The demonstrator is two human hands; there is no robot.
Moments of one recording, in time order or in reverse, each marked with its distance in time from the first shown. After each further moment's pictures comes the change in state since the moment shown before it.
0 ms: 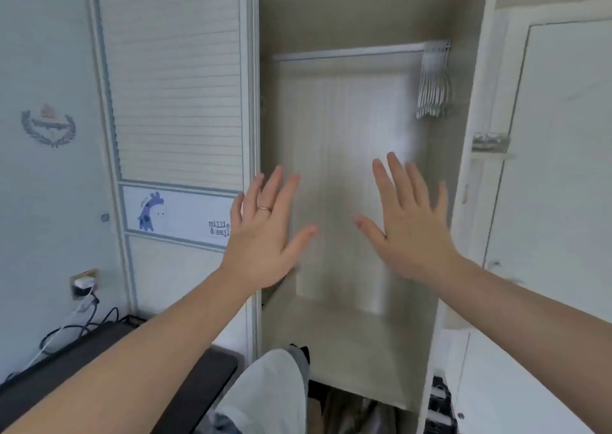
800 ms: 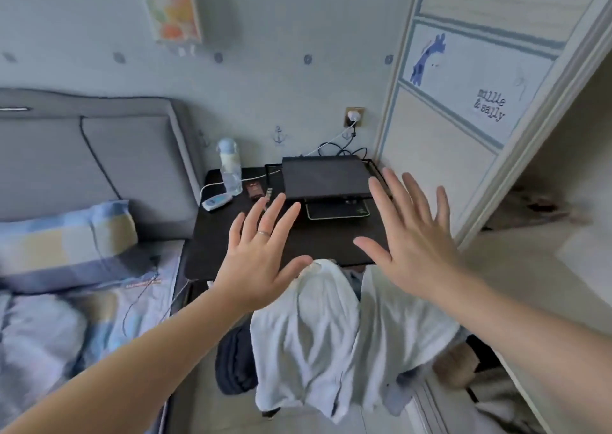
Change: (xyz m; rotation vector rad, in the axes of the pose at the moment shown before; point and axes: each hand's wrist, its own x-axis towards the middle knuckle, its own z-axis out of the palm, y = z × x) left_hand -0.276 -0.011 0.033 0.605 -0.320 -0.985; right_hand -0.053 -0.153 0.227 0.574 -0.405 -1.009
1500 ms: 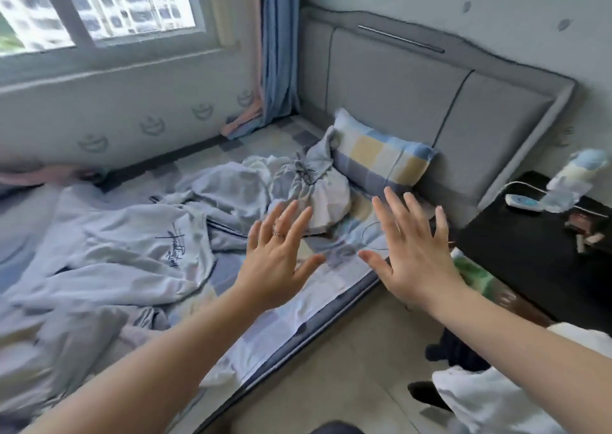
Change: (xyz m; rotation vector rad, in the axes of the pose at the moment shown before) left_hand -0.440 -0.080 -0.089 0.155 0.128 -1.068; right_hand -0.073 -0.402 0.020 0.264 -0.126 -1.020
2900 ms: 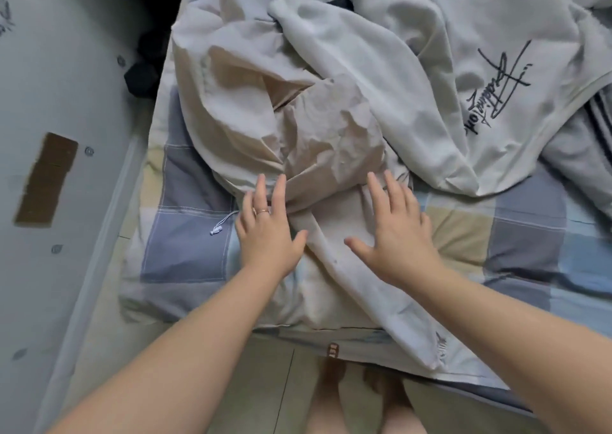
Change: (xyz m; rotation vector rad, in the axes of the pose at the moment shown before) left_hand -0.351 -0.585 0.254 -0.076 -0.056 -1.420; right_hand 0.182 -0.651 0.466 0.161 -0.667 -0.661
